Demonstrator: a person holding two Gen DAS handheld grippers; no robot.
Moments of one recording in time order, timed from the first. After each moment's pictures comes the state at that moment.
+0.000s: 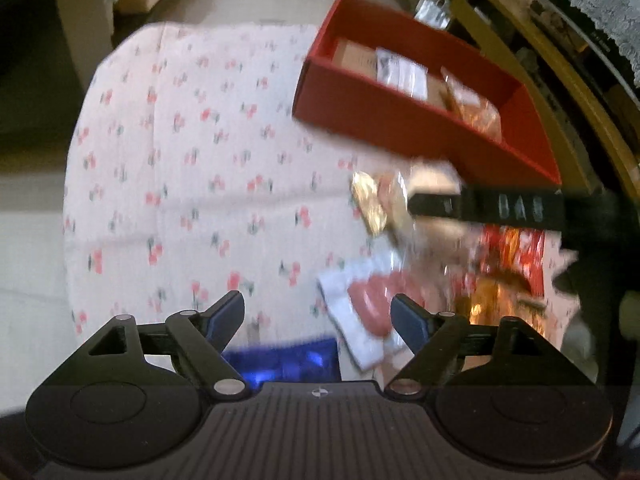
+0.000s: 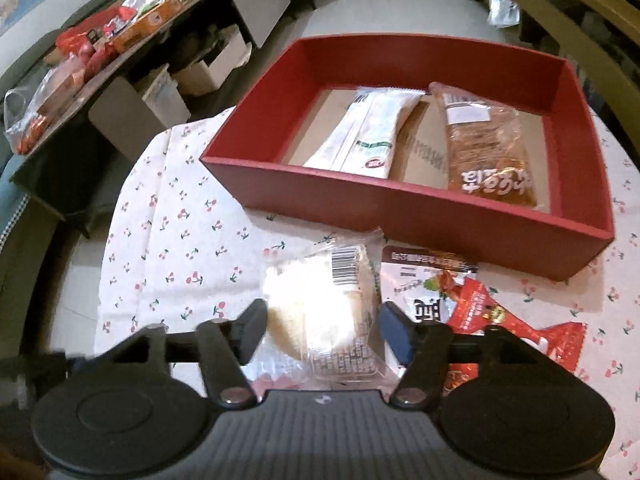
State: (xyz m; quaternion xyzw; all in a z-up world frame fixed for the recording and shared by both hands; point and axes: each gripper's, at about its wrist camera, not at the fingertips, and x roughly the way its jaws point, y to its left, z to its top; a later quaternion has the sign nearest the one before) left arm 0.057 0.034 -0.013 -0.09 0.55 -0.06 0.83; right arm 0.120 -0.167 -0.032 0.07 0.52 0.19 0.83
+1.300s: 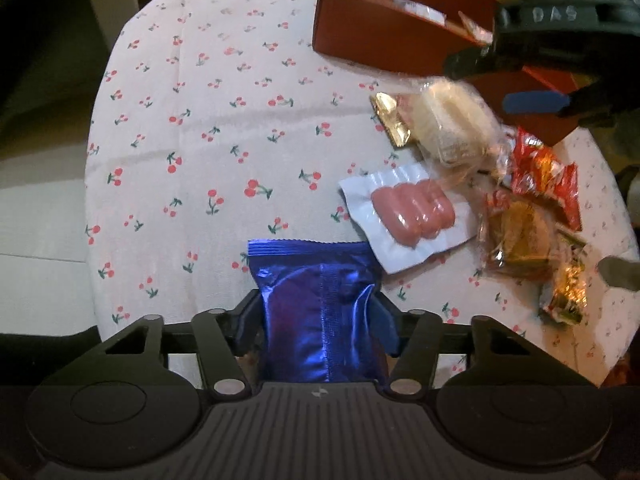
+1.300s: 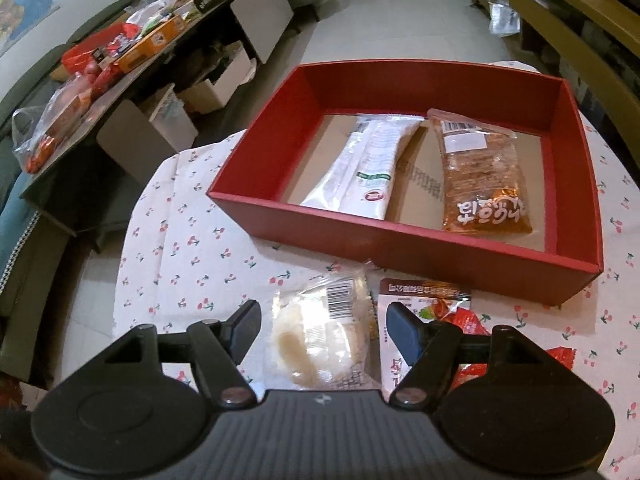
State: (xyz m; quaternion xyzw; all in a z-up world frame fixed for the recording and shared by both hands) left arm 0.012 0.016 -0.036 -0.05 0.57 -0.01 0.82; right arm 0.130 -0.180 -0.013 0.09 0.50 0.20 0.84
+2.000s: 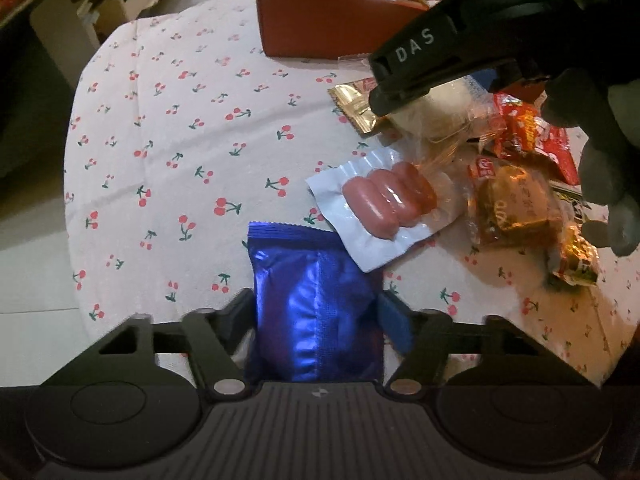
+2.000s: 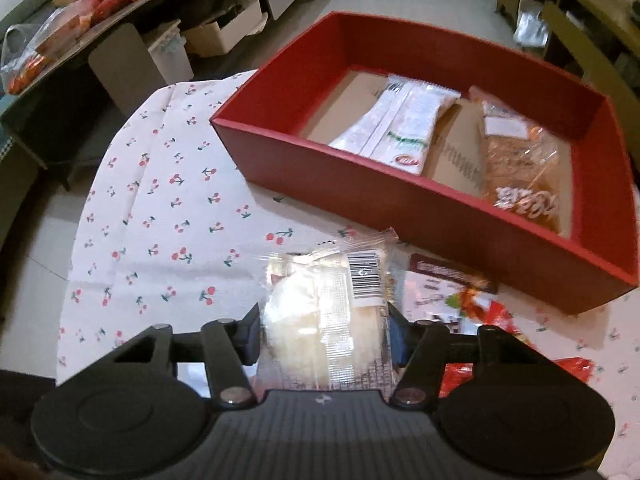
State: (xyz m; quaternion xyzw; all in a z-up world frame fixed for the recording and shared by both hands) left arm 0.010 -0.009 -0.043 0.04 0.56 -0.05 0.82; right arm 0.121 -0.142 -0.037 -0.02 0.52 0.19 0.83
